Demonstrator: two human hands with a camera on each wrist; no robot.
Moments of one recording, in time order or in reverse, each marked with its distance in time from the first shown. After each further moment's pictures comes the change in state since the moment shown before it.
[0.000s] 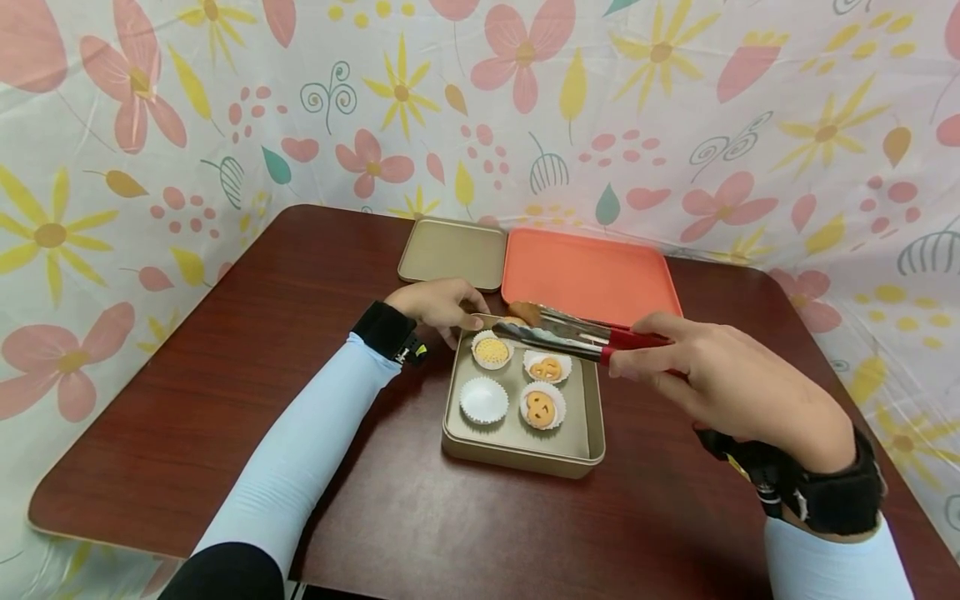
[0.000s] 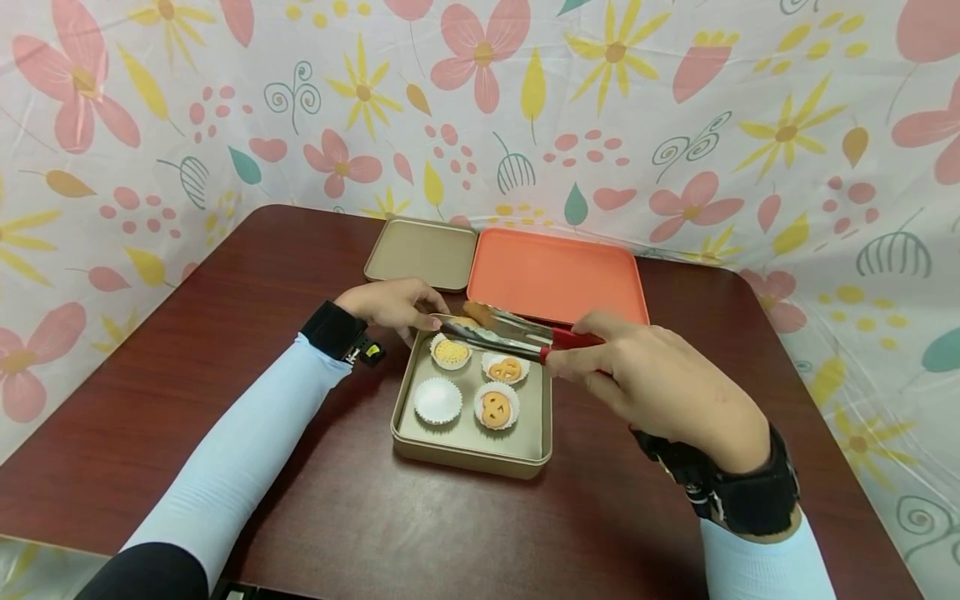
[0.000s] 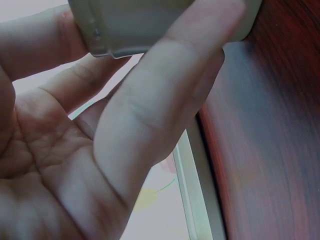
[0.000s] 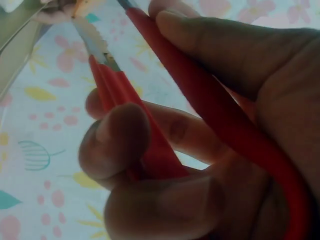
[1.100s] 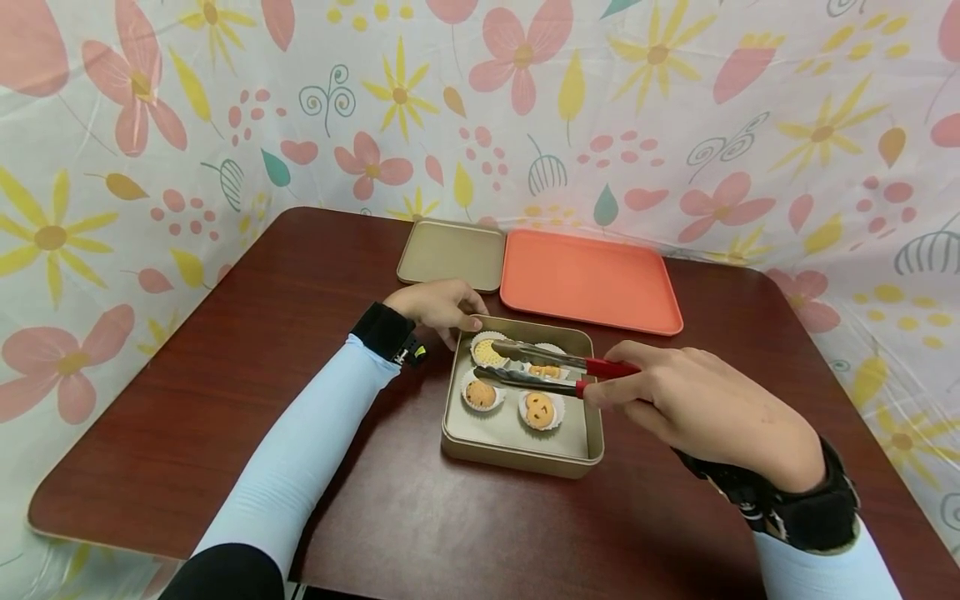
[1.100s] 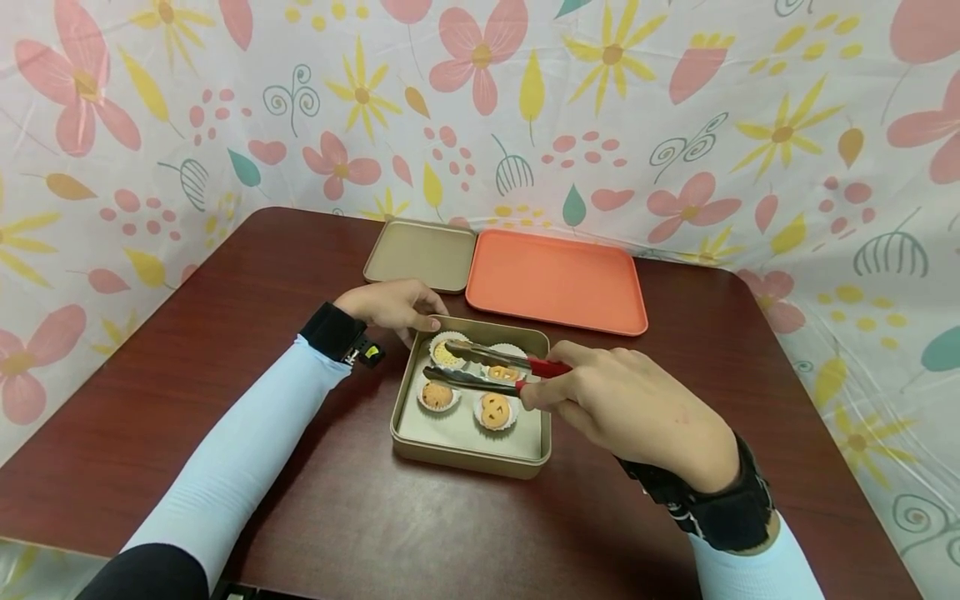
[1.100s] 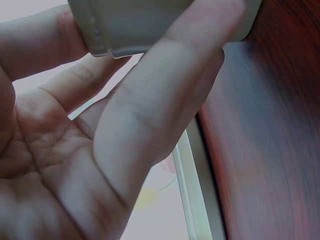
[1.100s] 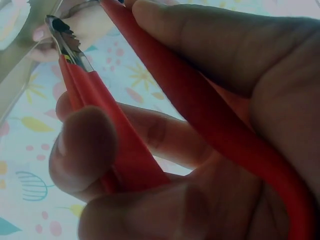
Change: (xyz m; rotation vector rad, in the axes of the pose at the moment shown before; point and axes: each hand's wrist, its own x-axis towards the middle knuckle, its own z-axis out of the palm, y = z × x) left_hand 0.000 -0.001 0.000 0.000 0.000 0.022; right_hand 0.005 -0.026 0.011 -0.003 -0.113 0.043
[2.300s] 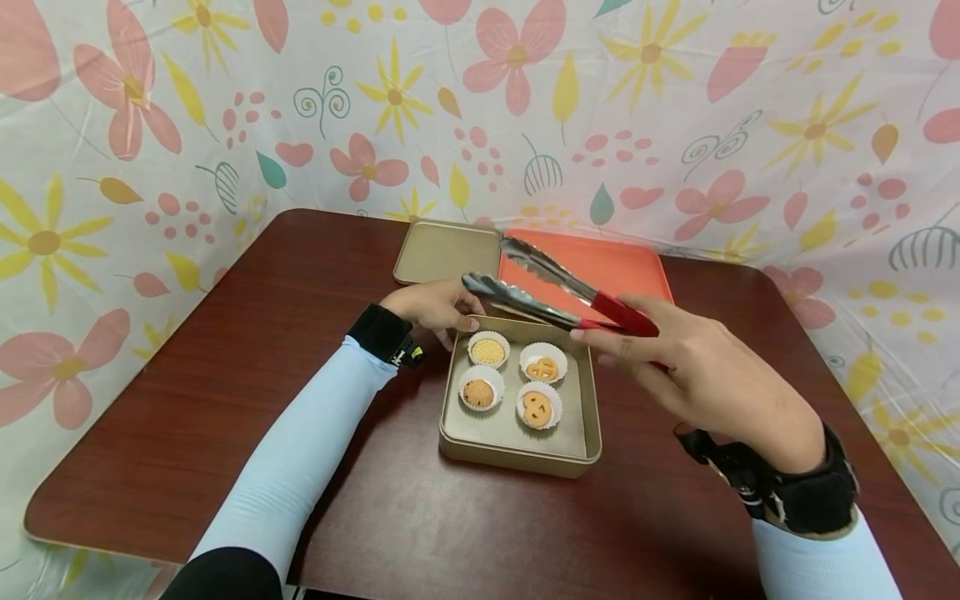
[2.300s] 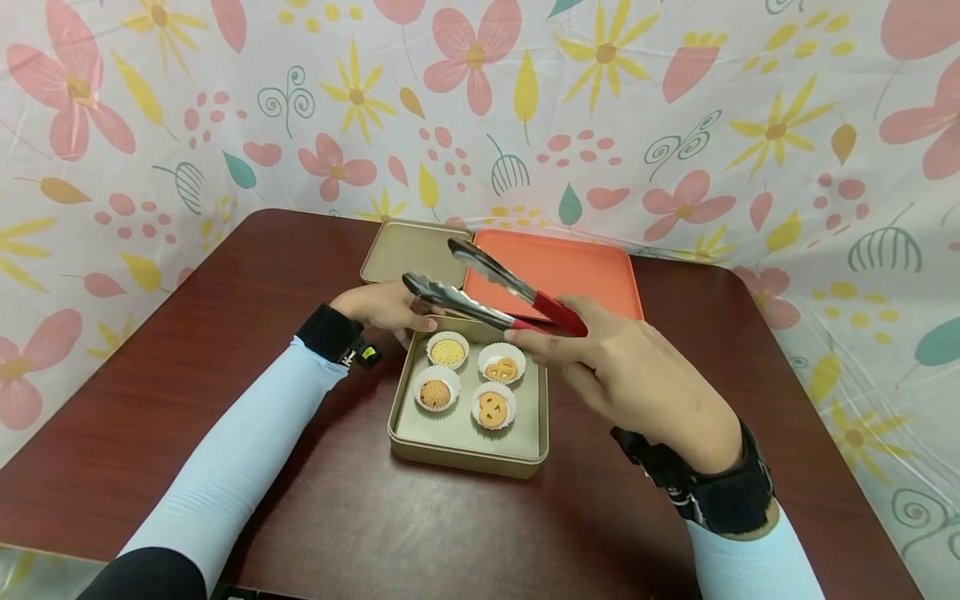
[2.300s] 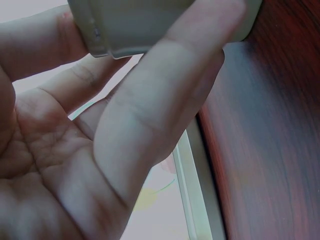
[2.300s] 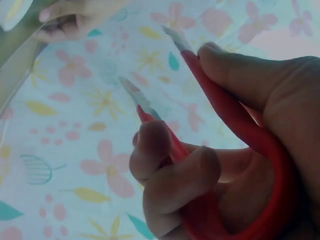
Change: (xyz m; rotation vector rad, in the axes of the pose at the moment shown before) left_hand 0.000 0.002 0.002 -0.046 0.006 -0.017; right_hand 0.006 0.015 -0.007 -0.030 0.310 -0.095
